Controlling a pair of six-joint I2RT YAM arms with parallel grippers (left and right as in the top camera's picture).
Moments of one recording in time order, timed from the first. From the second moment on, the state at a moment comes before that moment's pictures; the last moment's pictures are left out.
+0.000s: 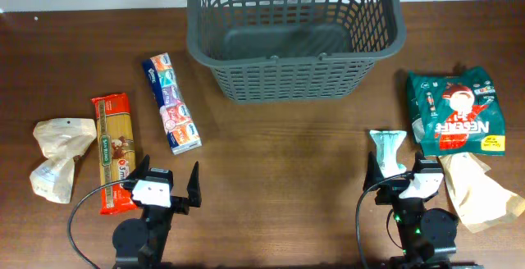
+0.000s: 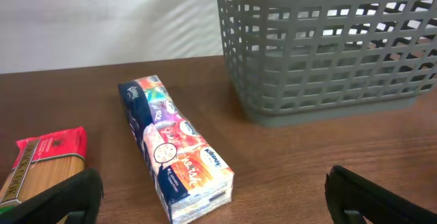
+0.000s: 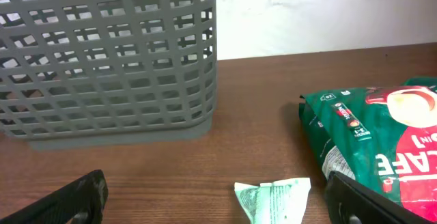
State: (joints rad) left arm -0.03 0.02 0.08 -0.21 0.12 0.03; right arm 0.05 0.01 0.06 -0.19 0.02 0.11
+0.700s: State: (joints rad) left arm -0.03 0.02 0.08 -0.21 0.12 0.03; right arm 0.05 0.01 0.06 -0.19 0.02 0.11
